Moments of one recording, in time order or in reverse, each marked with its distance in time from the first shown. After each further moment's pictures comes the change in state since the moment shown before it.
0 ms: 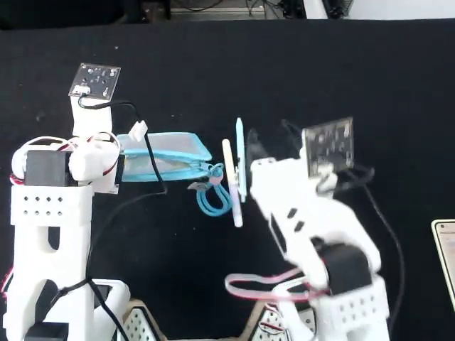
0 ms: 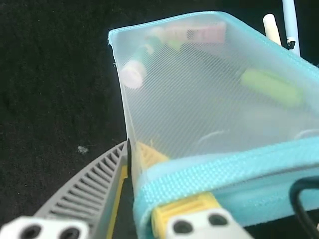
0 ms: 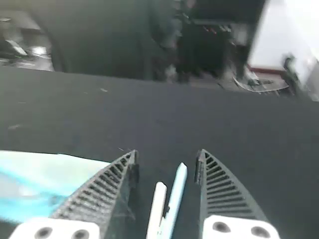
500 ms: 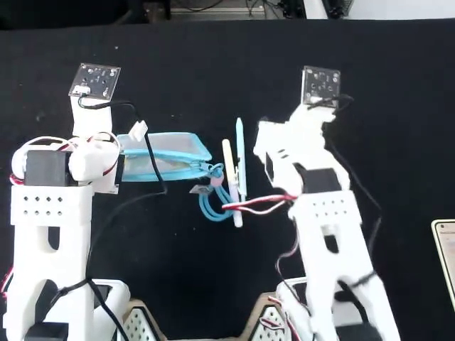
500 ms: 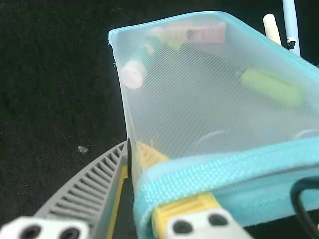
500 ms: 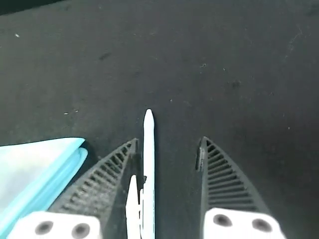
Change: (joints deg) left arm 0.0 0.0 0.0 0.0 0.0; right arm 8.4 35.1 -0.3 -17.2 -9.3
